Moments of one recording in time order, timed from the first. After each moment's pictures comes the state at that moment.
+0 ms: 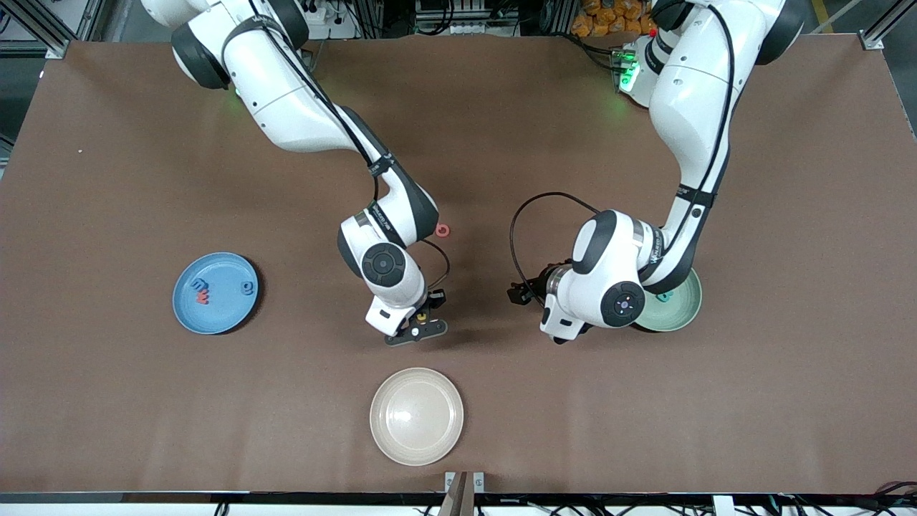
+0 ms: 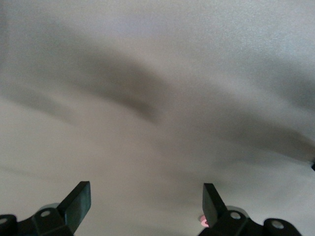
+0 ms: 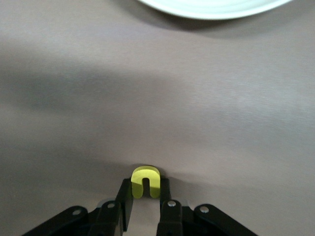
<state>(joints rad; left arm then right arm) -0.38 0.81 -0.11 -1.32 -0.34 1.86 -0.81 0.58 0.95 -0.01 -1.22 0.07 2.18 0.33</state>
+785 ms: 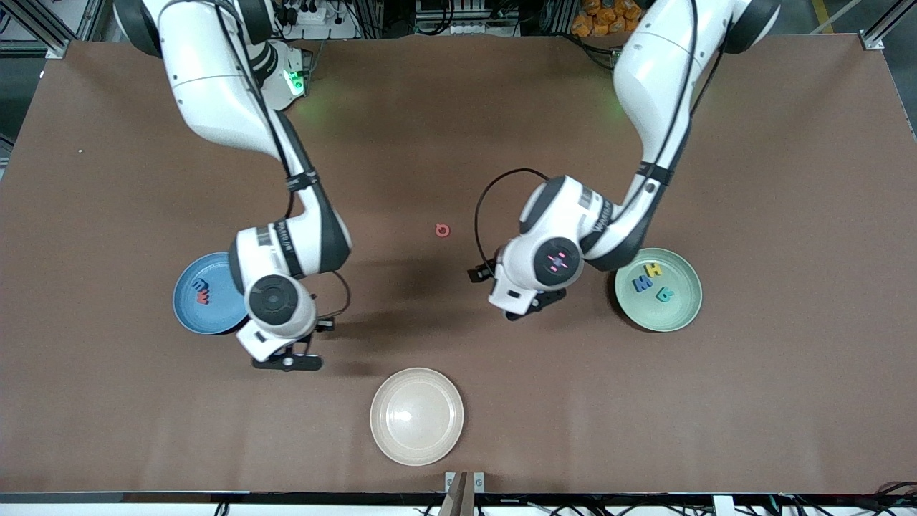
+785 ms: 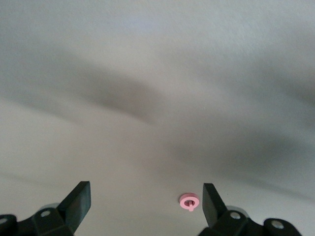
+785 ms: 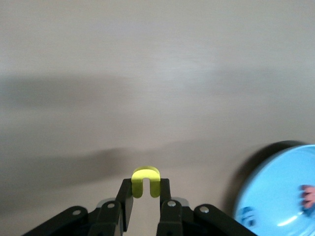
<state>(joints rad) -0.56 0.78 -0.10 -1.29 -0.22 1.90 -0.98 0.49 0.77 -0.27 -1.41 0.00 2.03 0.30</state>
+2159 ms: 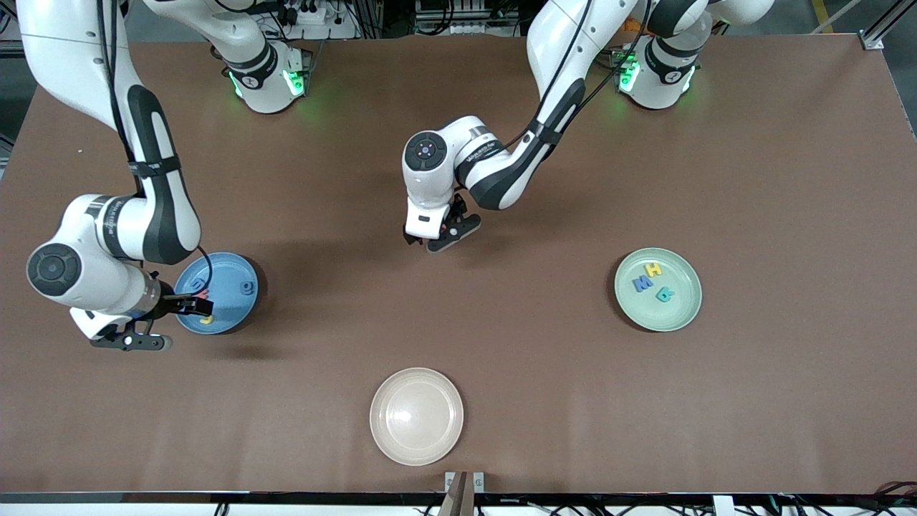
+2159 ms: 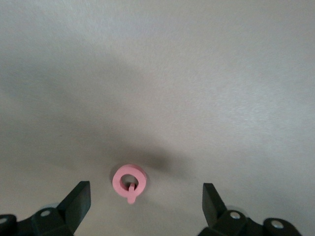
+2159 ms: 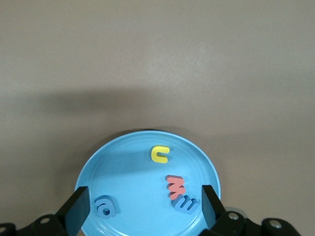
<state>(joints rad) -0.86 0.82 -0.10 -1.47 0.06 2.31 -1.55 0.21 0.49 -0.29 -1.74 0.06 2.19 -0.03</state>
